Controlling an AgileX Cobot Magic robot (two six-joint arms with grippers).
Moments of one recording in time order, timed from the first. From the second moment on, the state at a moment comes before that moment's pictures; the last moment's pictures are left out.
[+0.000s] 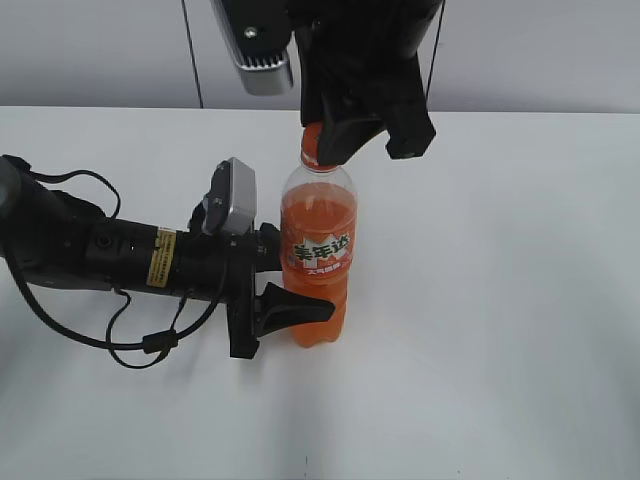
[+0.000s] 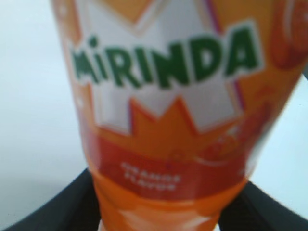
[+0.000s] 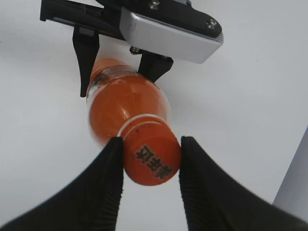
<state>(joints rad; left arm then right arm) -0.34 2.15 -0.93 1.36 -1.02 -0.49 0.75 1.82 -1.74 0.06 1.22 -1.28</state>
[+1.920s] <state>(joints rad) -0.35 2.15 -0.93 1.36 -1.02 -0.49 0.75 1.77 -1.74 0.06 1.22 0.17</state>
